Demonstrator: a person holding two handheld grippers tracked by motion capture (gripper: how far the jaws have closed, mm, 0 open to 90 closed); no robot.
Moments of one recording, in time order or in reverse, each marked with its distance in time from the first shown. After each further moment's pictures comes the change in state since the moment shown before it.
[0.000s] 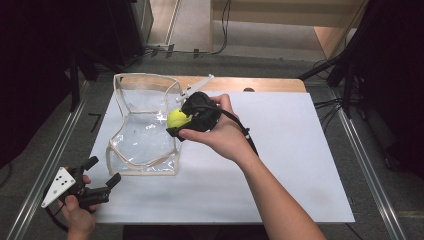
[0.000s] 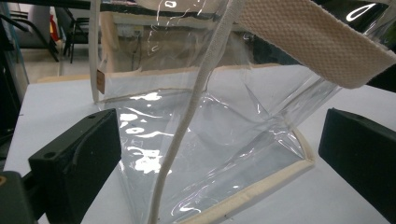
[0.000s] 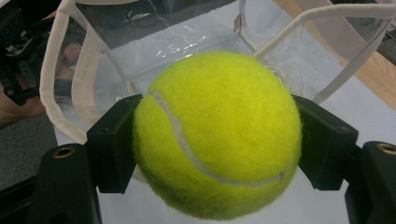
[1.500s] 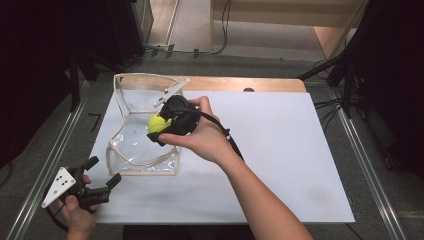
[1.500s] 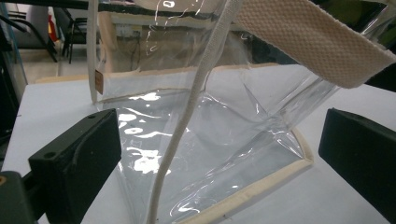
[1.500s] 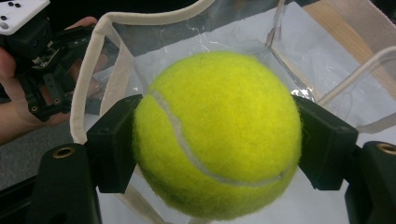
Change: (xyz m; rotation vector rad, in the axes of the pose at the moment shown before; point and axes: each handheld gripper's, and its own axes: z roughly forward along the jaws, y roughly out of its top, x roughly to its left) left arm 0.000 0.000 0.000 0.001 -0.005 0.004; right arm 0.024 0.022 0.027 0.004 0.056 -0.045
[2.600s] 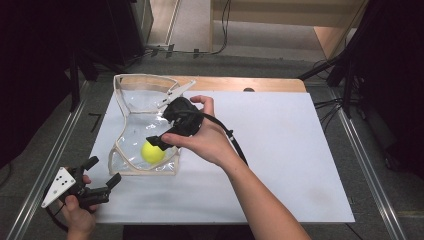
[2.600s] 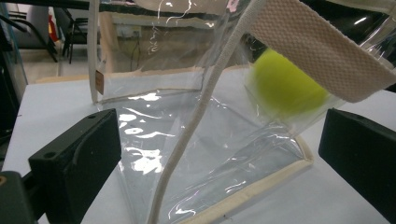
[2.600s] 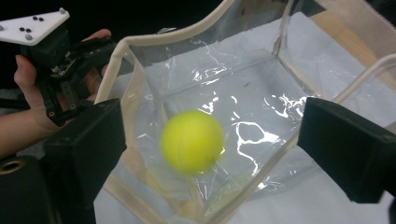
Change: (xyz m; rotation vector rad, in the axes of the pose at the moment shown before) left arm 0.000 0.000 0.000 -0.001 0.001 -0.003; right arm 0.000 -0.008 -0.003 -0.054 0.041 0.017
